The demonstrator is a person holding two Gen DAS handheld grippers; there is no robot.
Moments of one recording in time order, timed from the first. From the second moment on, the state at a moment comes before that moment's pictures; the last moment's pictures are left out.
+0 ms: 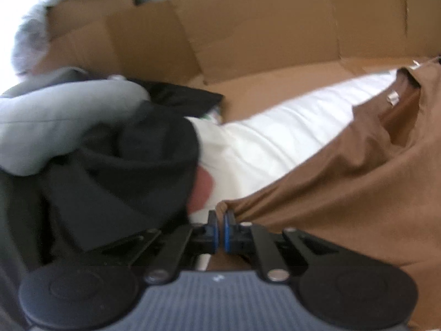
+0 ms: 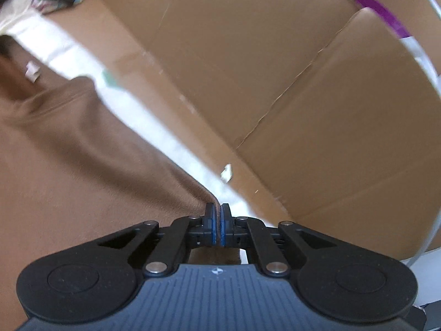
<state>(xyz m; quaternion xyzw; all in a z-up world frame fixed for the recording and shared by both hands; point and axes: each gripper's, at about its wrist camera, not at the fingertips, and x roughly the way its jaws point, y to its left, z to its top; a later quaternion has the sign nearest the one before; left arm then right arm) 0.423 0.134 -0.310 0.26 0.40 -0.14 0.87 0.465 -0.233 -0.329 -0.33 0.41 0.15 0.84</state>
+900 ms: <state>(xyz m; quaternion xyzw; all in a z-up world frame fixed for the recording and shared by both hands) 0.410 0.107 -0.288 0.16 0.46 -0.04 0.88 0.403 -0.256 -0.243 -0.19 0.39 0.16 0.89</state>
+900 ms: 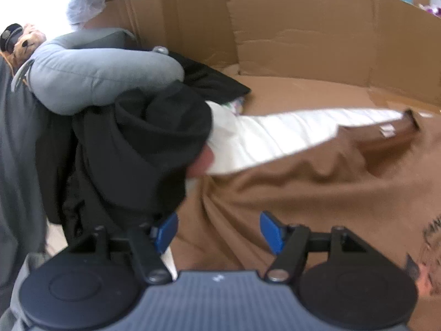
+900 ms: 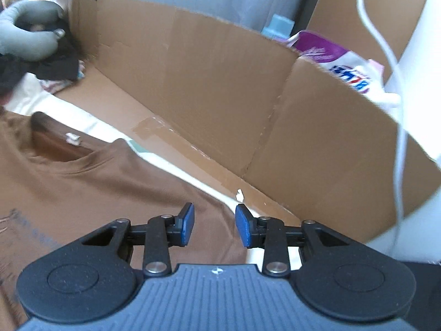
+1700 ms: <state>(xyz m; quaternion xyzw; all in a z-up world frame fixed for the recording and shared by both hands) 0.310 -0.028 -0.261 0.19 0.49 -0.15 0.84 0.270 -0.387 -0.319 0.06 0.41 0.08 0.91</state>
